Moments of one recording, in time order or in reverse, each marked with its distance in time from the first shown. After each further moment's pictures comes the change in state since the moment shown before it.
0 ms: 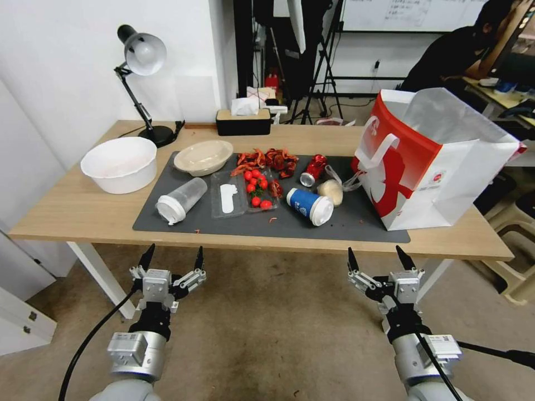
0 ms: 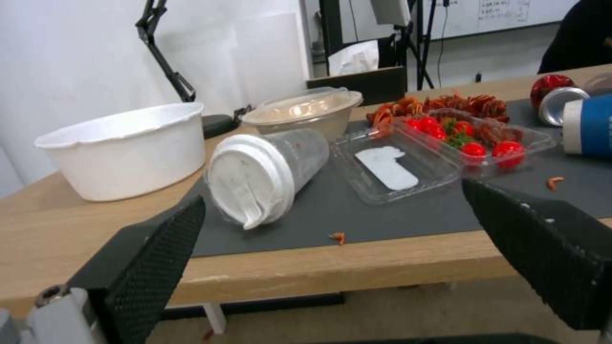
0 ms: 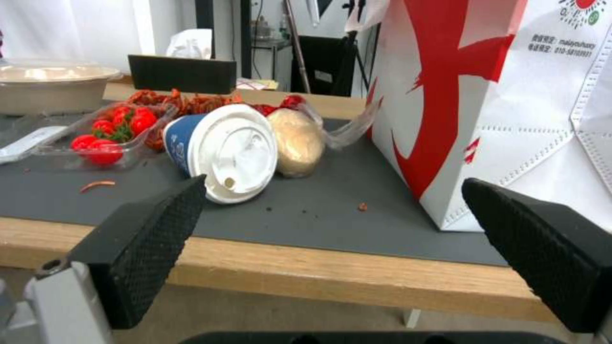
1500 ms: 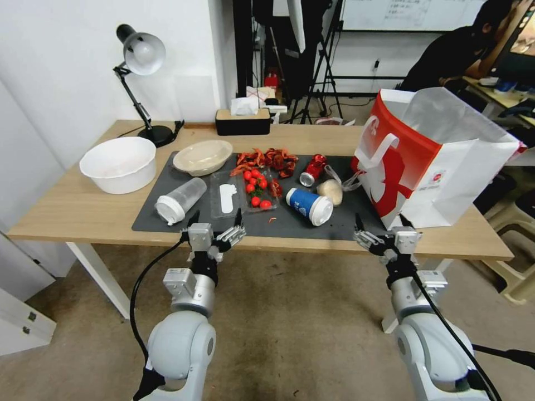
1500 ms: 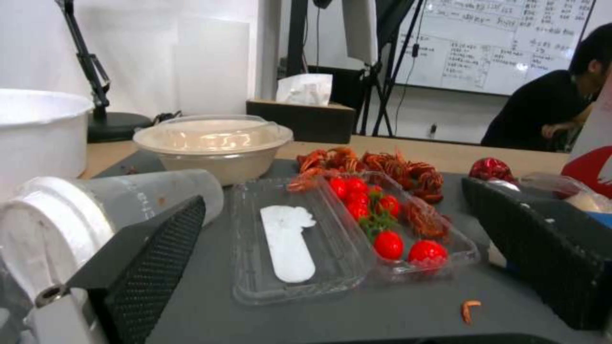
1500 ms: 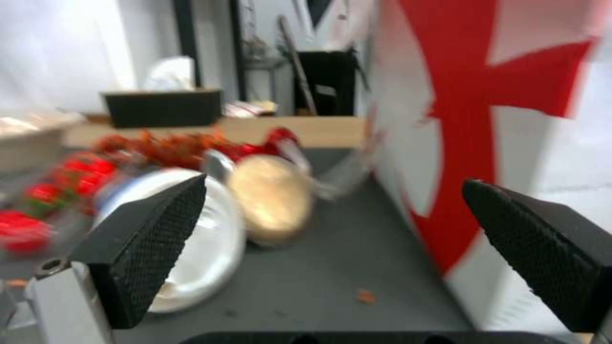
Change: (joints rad) left arm -0.345 -0.108 0.180 0.148 -0.072 0.151 -0.050; right arm 0.359 -0.100 0.004 -0.188 0.214 -0.111 0.010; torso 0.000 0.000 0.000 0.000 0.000
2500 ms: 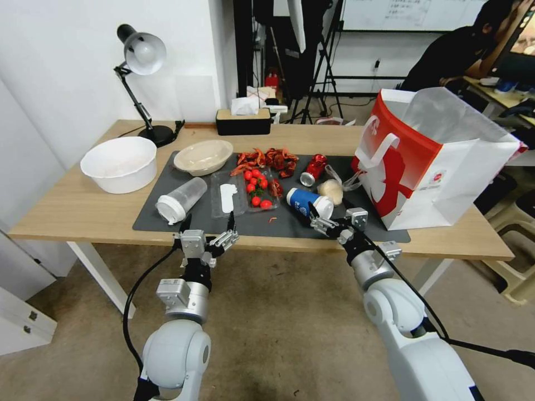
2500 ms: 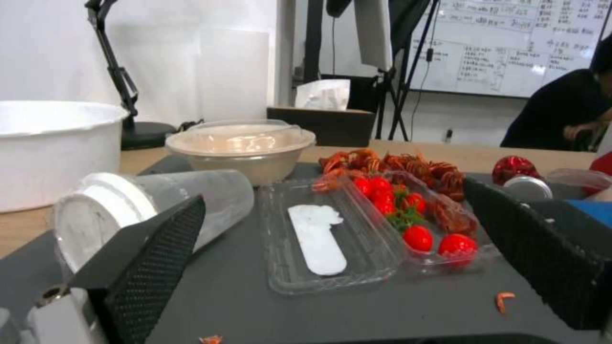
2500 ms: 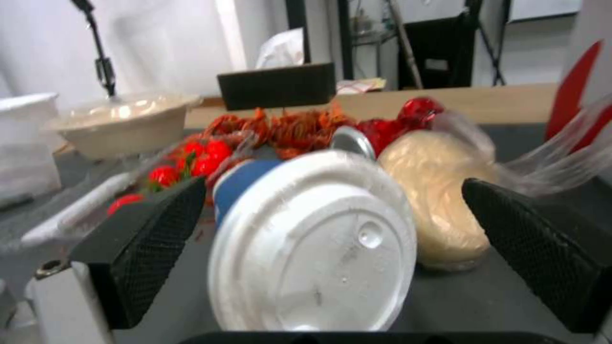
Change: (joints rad) left arm 0.042 -0.002 -0.033 0.009 0.027 -0.075 0.009; right arm 0.261 -0.142 -0.172 -0.252 0.198 -0.025 -0.111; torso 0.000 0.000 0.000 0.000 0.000
